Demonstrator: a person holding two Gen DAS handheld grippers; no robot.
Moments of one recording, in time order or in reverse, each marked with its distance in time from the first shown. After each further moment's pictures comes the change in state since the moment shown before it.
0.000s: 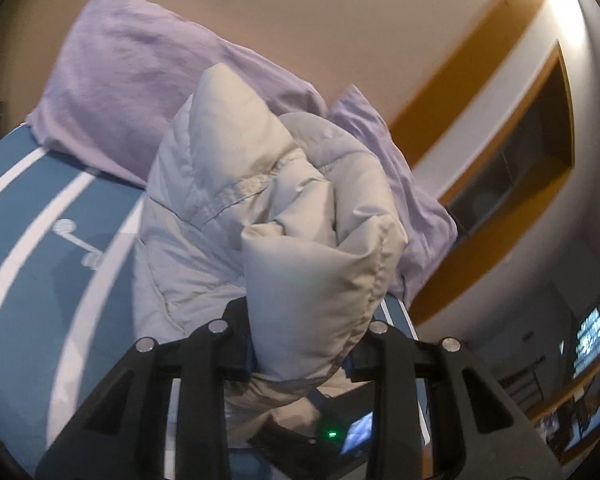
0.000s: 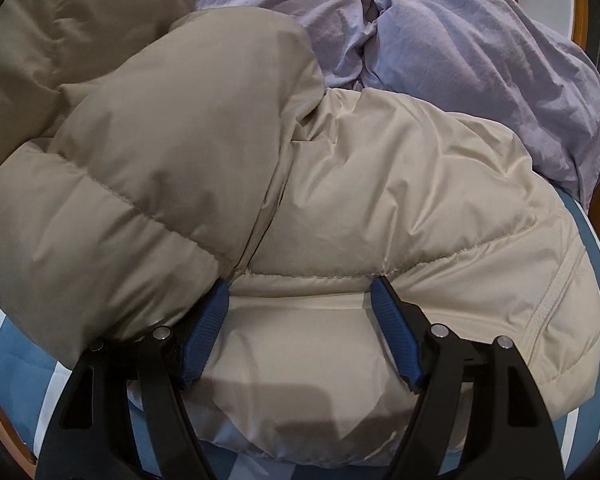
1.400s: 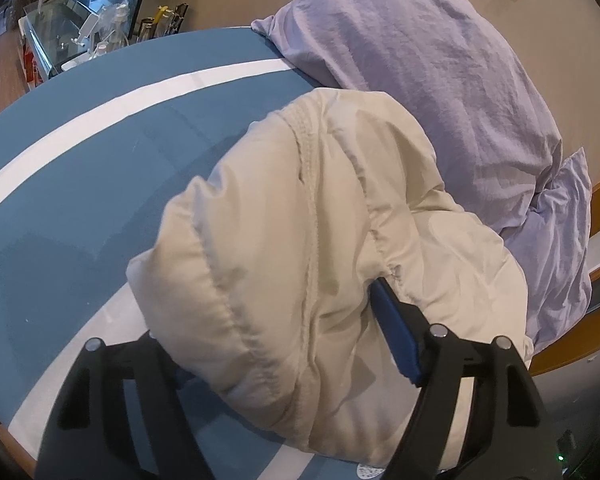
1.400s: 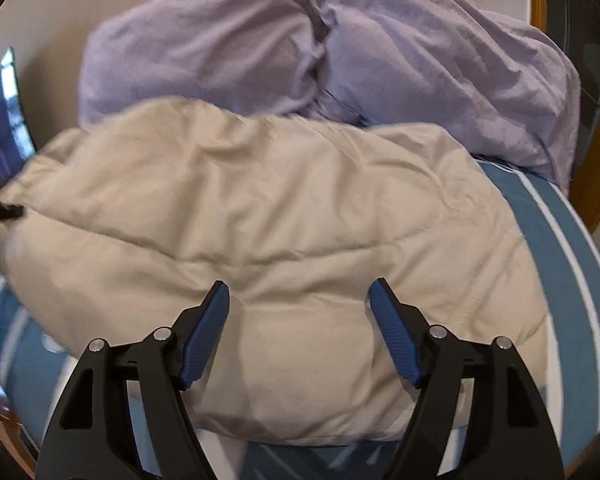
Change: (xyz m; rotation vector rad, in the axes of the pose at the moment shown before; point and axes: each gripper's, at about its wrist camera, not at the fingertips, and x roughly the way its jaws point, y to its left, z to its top) left arm -0.038 0.246 -0.031 -0.403 0.045 0.477; right arm -0.038 -0.028 -0.004 0.108 -0.084 0.007
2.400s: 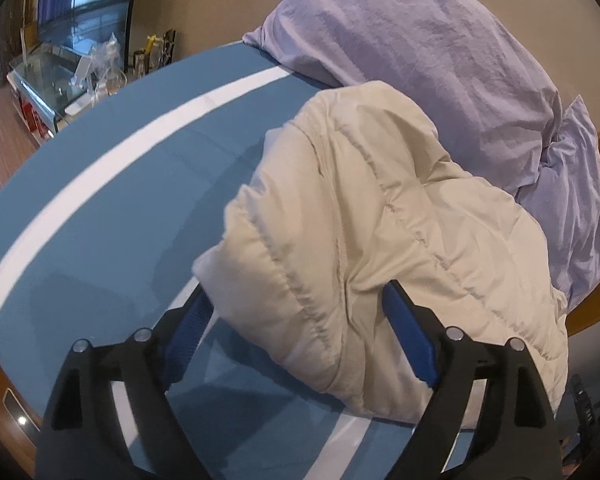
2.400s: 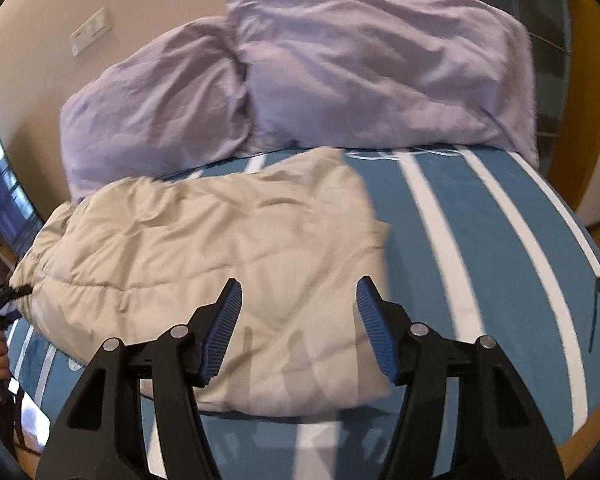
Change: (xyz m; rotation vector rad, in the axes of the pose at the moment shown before) left arm -0.020 0.005 -0.004 0.160 0.014 0.096; right arm -0.045 -0.100 0.017 0.170 -0.006 0.026
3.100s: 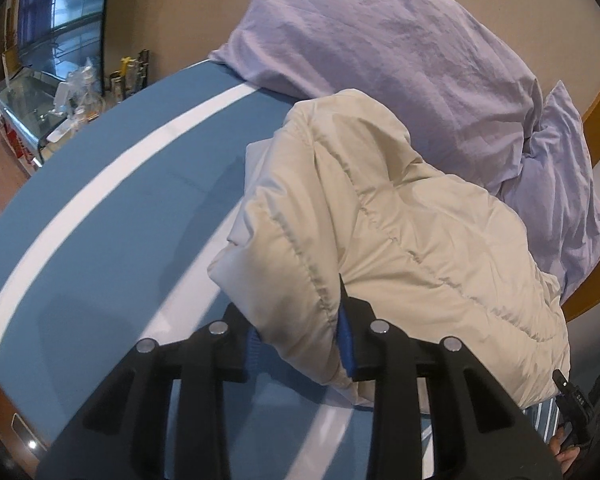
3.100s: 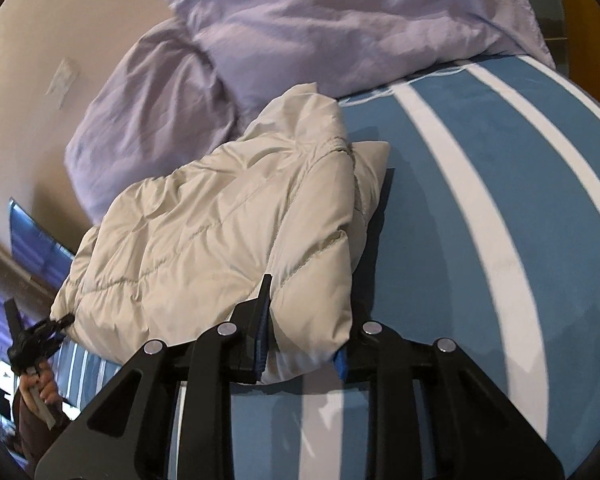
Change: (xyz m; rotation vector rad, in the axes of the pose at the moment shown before) left arm -0.010 -0.023 0.012 0.086 -0.027 -0.022; right arm 0.029 -0.064 -0.014 0.268 0.114 0.199
